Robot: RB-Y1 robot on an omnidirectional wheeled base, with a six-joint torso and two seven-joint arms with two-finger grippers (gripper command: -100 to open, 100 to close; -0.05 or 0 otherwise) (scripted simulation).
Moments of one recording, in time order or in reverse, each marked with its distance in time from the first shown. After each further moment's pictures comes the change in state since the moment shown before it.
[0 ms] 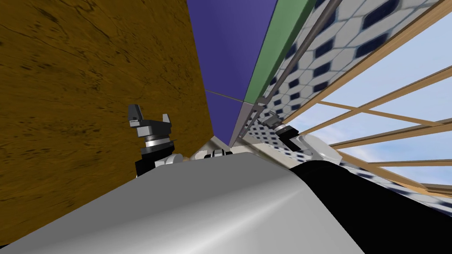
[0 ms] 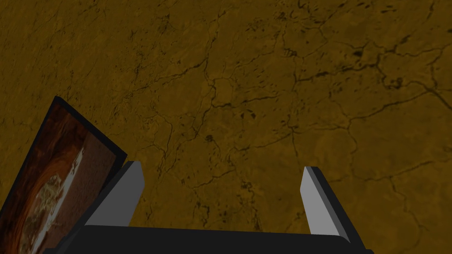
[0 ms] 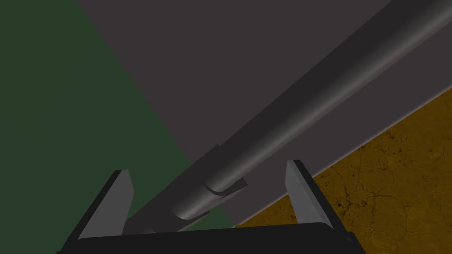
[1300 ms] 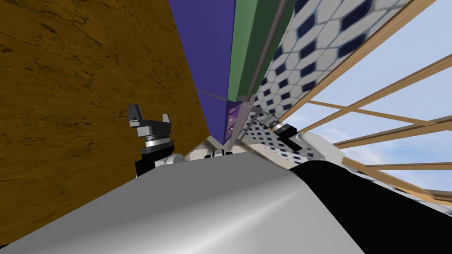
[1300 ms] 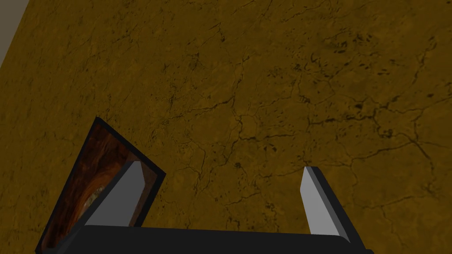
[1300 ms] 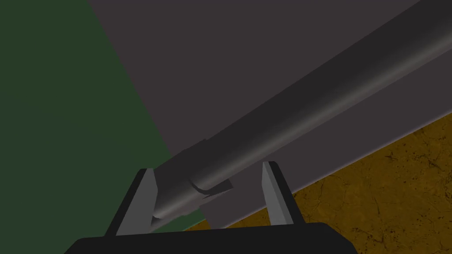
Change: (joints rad) left arm 0.000 0.001 0.001 0.000 0.000 0.000 0.000; right arm 0.008 -0.062 0.003 -0.055 0.035 -0.055 0.064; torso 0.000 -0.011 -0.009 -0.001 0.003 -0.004
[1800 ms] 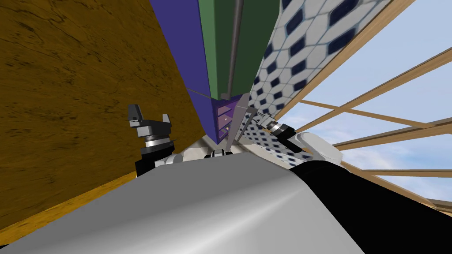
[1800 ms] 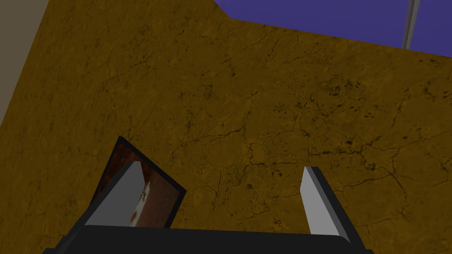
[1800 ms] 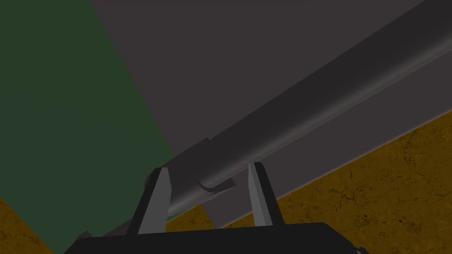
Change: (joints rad) left arm 0.000 0.000 0.000 0.000 0.000 0.000 0.000; right arm 0.005 0.004 0.019 -0.076 -0.010 -0.050 0.013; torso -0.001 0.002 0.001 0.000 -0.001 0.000
